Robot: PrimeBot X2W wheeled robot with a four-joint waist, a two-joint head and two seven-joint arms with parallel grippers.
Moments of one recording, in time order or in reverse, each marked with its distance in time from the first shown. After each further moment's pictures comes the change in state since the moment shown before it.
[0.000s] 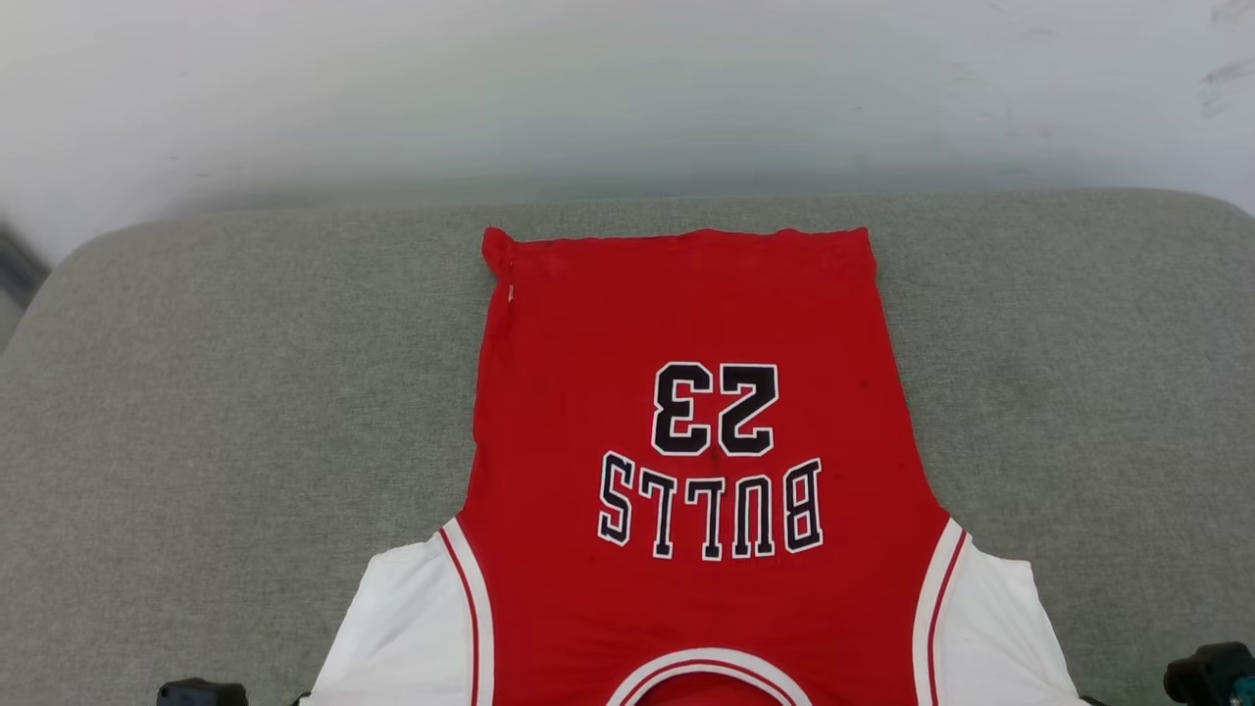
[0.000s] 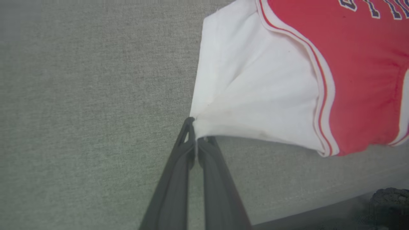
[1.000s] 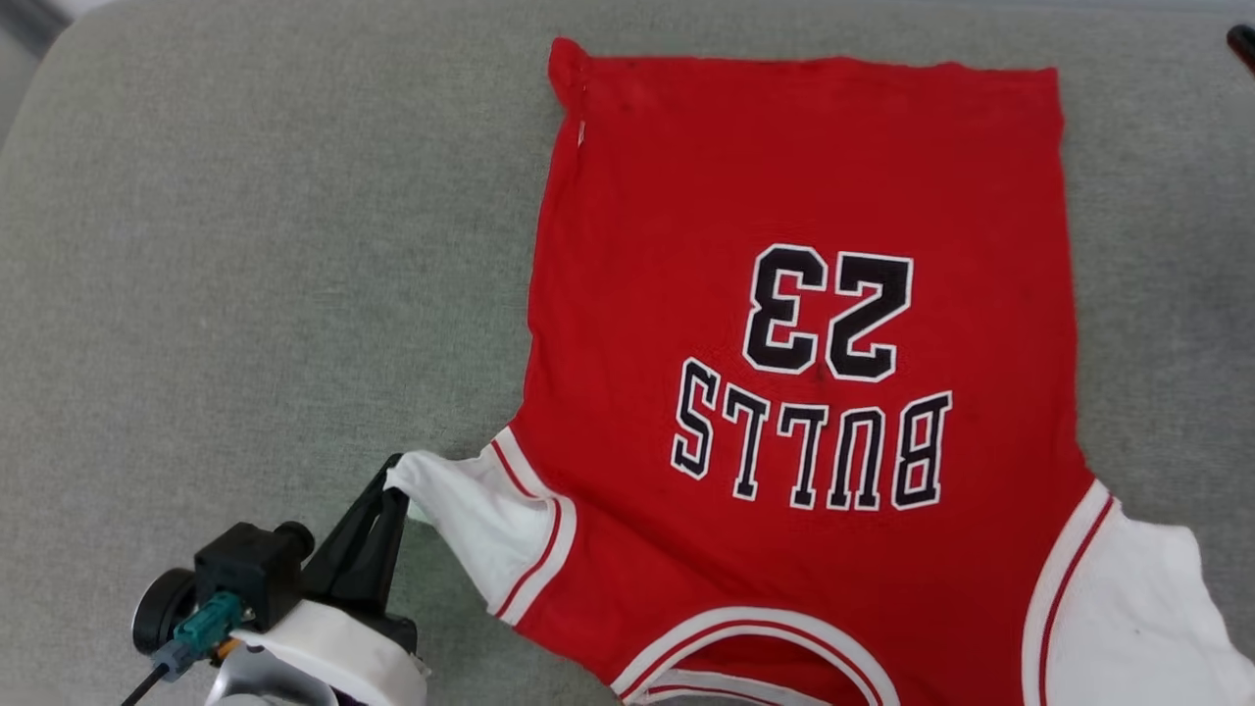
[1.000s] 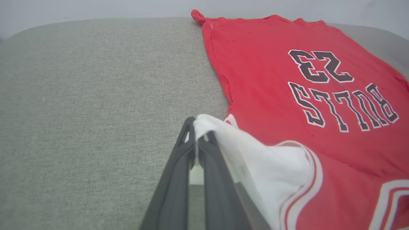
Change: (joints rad) left arm -0.089 -0.159 0.246 -0.303 0.290 0.065 0.000; right arm -0.731 0.110 -0.581 -0.275 -0.142 0.000 0.795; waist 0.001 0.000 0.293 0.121
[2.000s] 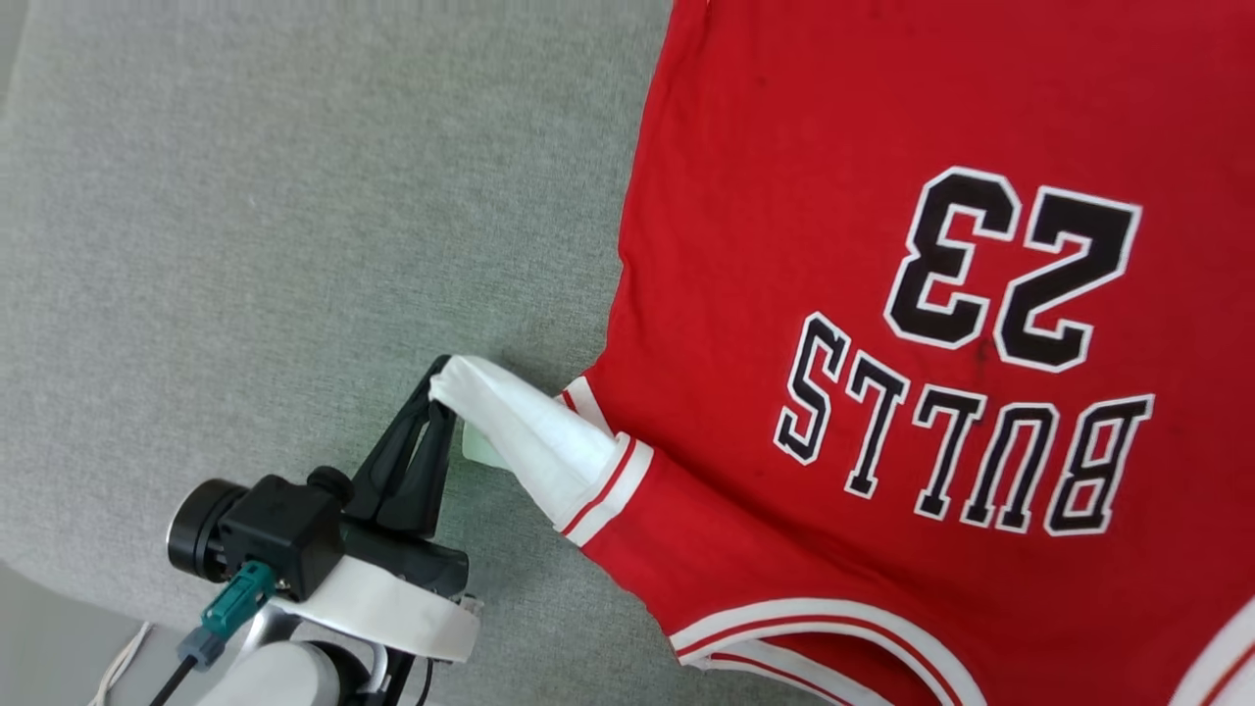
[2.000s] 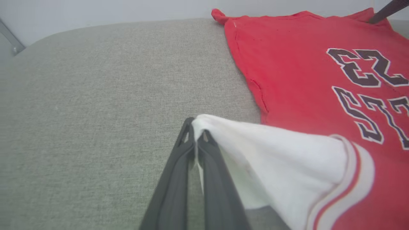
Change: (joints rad) left arm -0.074 -0.142 0.093 -0.059 0.201 -0.056 0.000; right arm -0.359 0.081 0.114 0.342 -0.112 0.000 0.501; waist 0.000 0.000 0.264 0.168
